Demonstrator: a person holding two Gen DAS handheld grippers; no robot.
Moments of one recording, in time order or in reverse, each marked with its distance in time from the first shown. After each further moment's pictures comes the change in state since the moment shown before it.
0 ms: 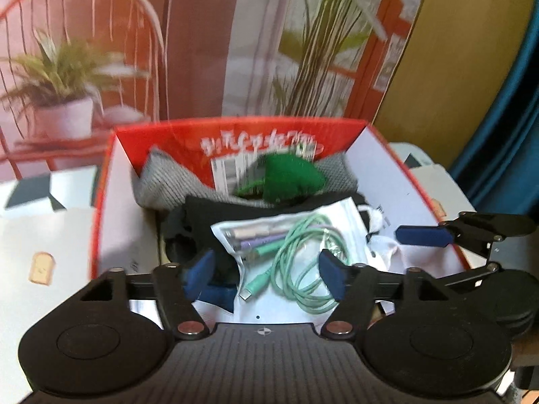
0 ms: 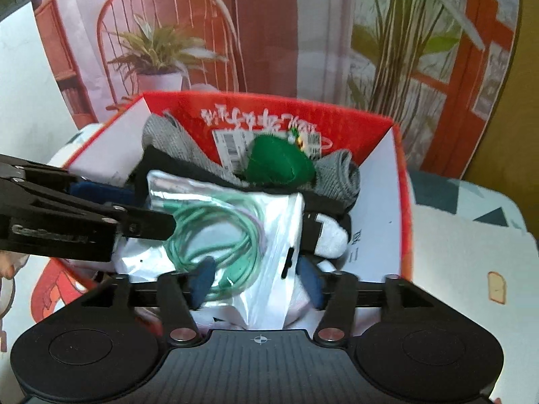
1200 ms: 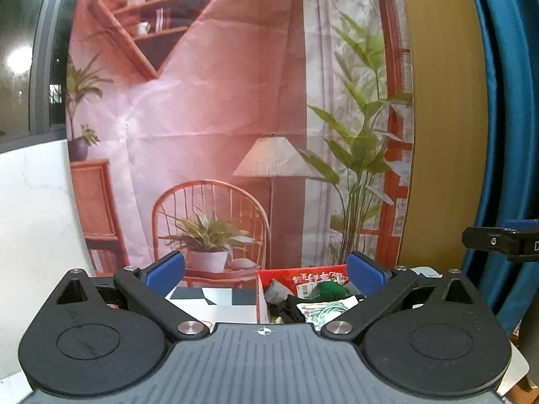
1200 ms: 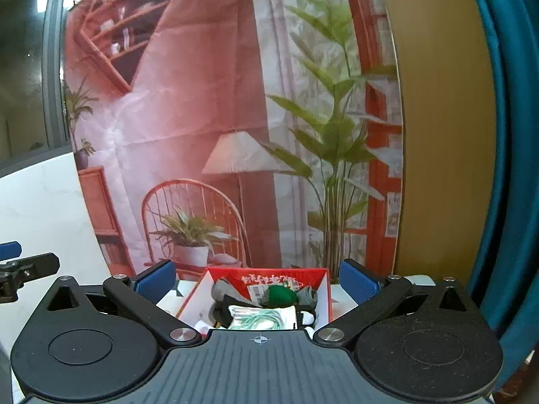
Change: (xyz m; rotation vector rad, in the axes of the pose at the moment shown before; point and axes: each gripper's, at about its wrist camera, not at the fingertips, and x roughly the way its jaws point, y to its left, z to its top) left arm -0.369 -0.096 -0.099 0.026 -0.569 0.354; right arm -0.359 0.066 -0.063 0.116 -0.547 -0.062
